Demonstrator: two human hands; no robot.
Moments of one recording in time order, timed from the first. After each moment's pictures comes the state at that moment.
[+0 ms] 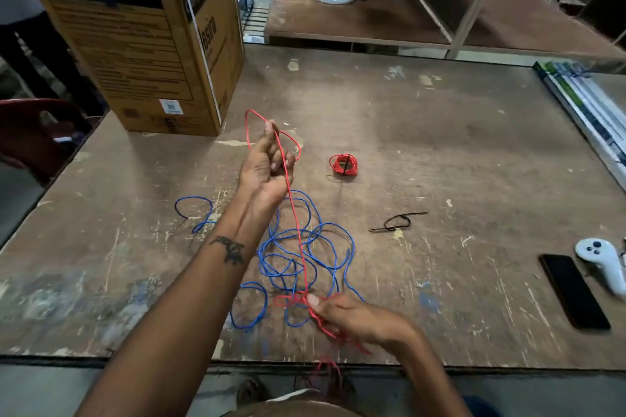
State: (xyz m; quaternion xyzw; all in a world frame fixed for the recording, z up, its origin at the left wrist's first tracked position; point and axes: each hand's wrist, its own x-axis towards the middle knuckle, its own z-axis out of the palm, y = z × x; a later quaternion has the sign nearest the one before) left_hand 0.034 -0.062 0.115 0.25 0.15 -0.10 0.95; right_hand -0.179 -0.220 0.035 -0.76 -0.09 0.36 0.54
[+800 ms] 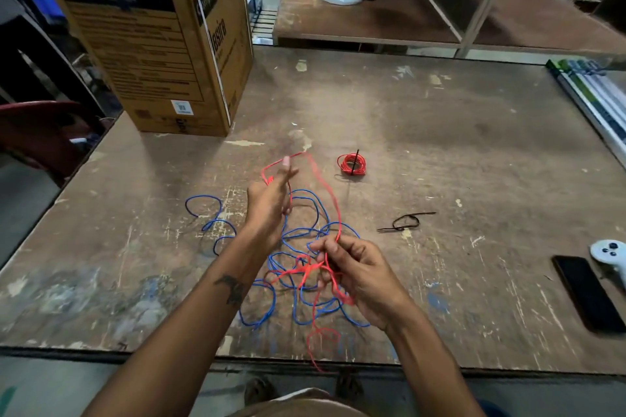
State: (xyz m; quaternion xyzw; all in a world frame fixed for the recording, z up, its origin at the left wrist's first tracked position) left_hand -0.006 -0.050 0.059 0.58 0.14 -0.02 0.80; right_hand -0.150 -0.200 0.060 -0.56 0.02 0.14 0.82
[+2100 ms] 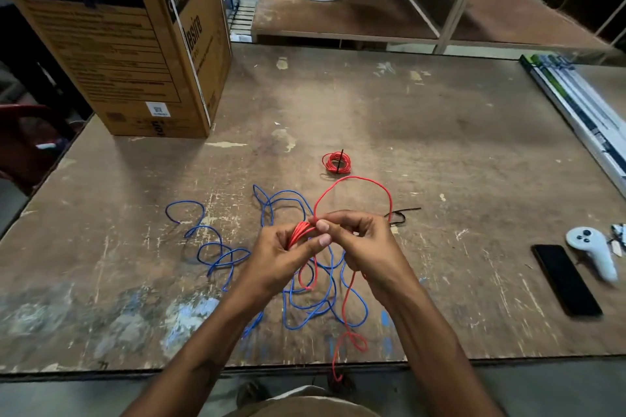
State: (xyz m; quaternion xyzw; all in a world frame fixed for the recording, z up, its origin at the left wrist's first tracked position) left_hand -0.093 -0.048 0.050 0.67 -0.13 -0.12 0.72; right_hand -0.126 -0.217 0.097 -0.70 0.08 -0.01 0.71
